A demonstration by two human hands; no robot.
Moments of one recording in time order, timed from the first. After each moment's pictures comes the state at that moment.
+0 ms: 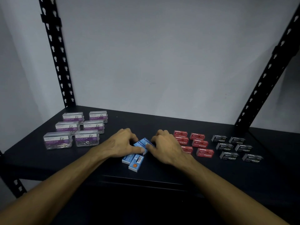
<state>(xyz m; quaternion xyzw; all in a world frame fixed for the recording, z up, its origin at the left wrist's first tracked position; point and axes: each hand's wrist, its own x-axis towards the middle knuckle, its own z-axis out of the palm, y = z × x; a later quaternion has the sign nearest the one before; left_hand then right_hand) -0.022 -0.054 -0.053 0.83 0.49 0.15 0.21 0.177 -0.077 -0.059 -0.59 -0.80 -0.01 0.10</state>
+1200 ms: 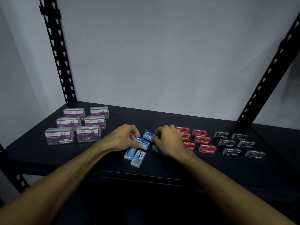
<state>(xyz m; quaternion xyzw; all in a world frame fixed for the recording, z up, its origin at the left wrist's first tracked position) -0.024 -0.057 -0.052 0.76 0.54 0.18 0.32 0.175 -0.068 -0.062 -0.65 -0.74 0.02 0.18</state>
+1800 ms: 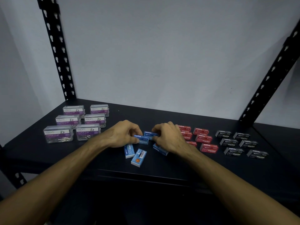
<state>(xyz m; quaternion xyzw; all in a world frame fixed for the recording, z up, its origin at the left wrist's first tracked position) -0.032 -0.047 -0.047 0.82 0.49 0.14 0.27 0.177 -0.060 -0.054 -0.61 -0.78 0.04 0.14</state>
